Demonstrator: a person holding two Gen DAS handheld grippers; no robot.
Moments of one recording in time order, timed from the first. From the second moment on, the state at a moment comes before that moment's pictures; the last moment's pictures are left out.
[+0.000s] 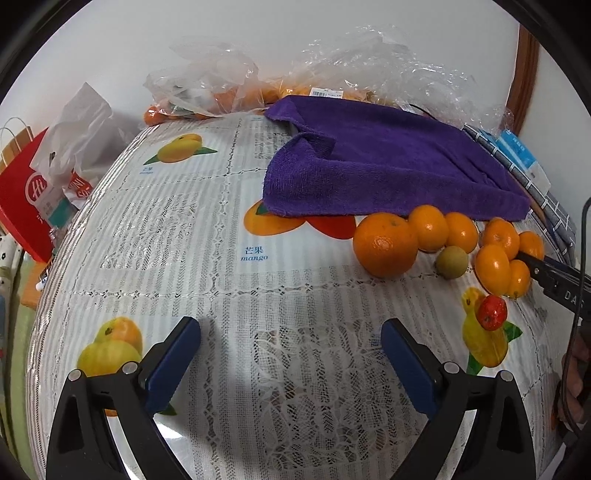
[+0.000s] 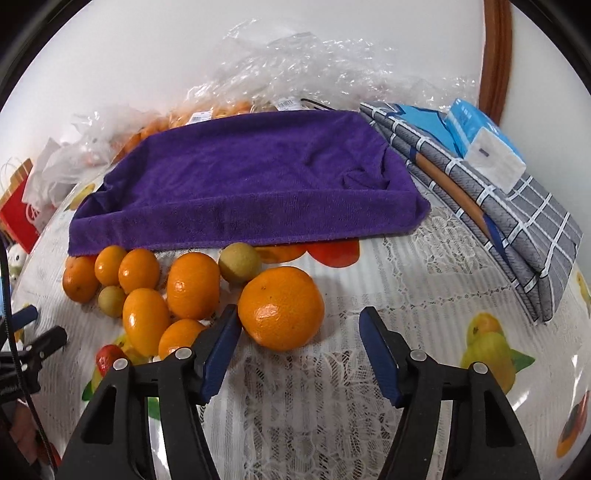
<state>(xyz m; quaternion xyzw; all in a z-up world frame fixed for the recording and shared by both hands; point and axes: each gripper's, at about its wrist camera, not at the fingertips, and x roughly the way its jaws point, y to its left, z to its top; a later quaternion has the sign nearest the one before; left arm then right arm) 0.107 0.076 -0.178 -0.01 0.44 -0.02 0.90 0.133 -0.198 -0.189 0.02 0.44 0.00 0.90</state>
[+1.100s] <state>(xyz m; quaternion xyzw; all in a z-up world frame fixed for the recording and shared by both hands) 0.131 0.062 -0.170 -0.08 0.43 -0.10 0.90 0.107 -0.232 -0.180 0.04 0.41 0.00 0.91</state>
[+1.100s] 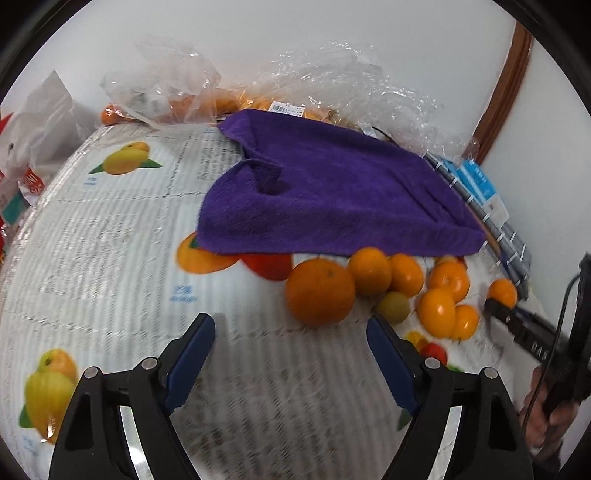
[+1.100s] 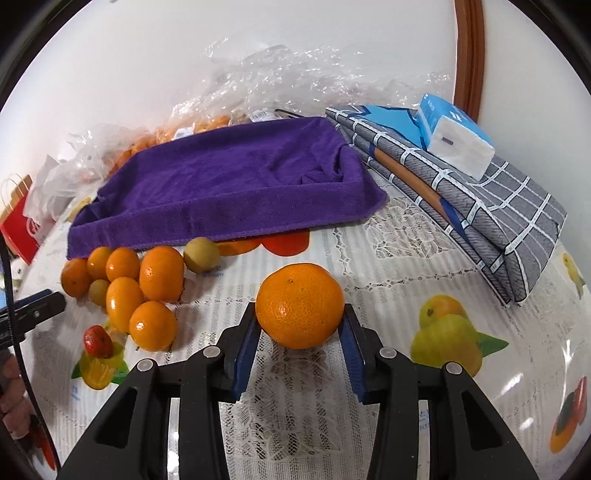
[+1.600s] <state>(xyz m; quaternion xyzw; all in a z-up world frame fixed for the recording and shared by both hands) 0.144 0.042 -0.168 -0.07 0.41 -0.09 0.91 0.108 -0.230 -0.178 0.05 0.40 0.02 0.91</state>
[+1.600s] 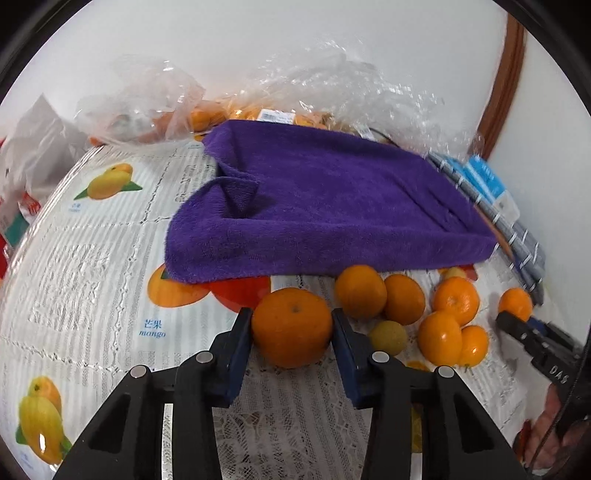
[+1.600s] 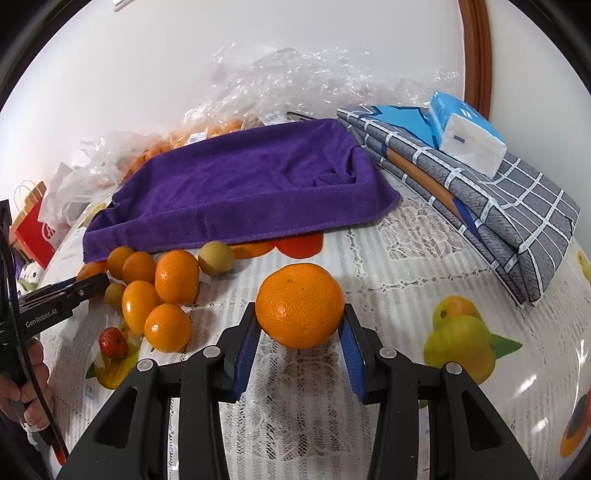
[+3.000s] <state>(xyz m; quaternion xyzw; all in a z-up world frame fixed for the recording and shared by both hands) 0.141 0.045 -0.081 -0.08 0.26 -0.09 0.96 0.128 -0.242 -0.116 0.11 0.34 0.03 0.93</state>
